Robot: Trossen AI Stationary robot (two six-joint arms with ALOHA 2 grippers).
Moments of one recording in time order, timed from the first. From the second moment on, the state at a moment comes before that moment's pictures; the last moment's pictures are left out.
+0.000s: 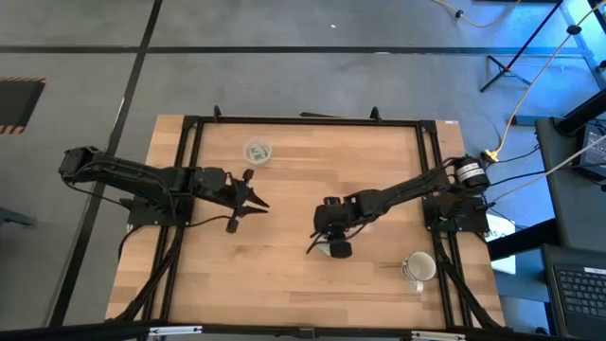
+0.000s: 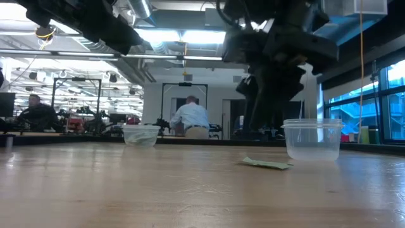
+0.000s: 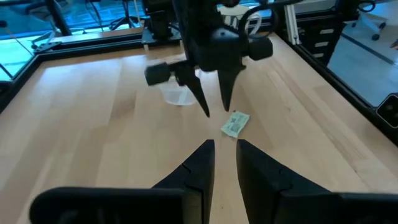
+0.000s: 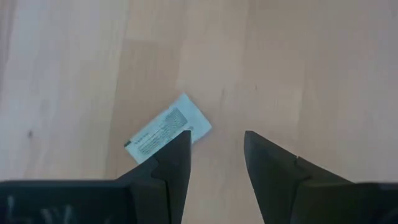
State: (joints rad) left arm -0.07 0.93 0.50 0.05 0.07 0.07; right arm 0.20 1.80 1.14 -0.44 -0.03 0.08
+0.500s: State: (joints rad) left arm -0.07 0.93 0.50 0.05 0.07 0.07; right arm 0.17 1.92 1.14 -0.38 -0.13 0.05
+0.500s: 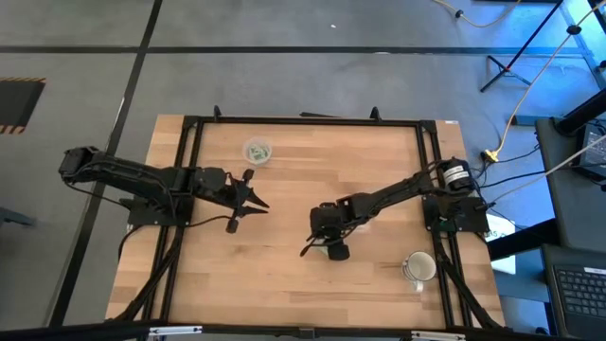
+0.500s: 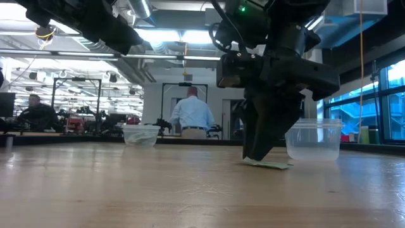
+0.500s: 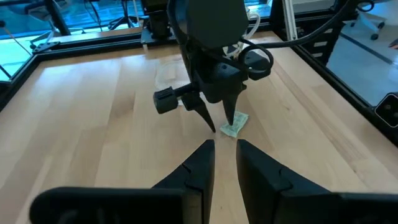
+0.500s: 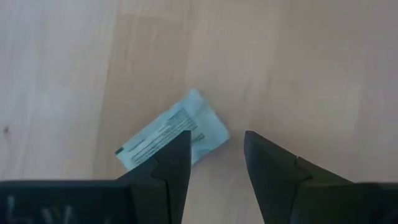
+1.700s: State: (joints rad) left arm -0.07 0.93 0.50 0.04 0.07 0.07; right arm 0.16 1.94 1.14 -0.37 -0.15 0.05
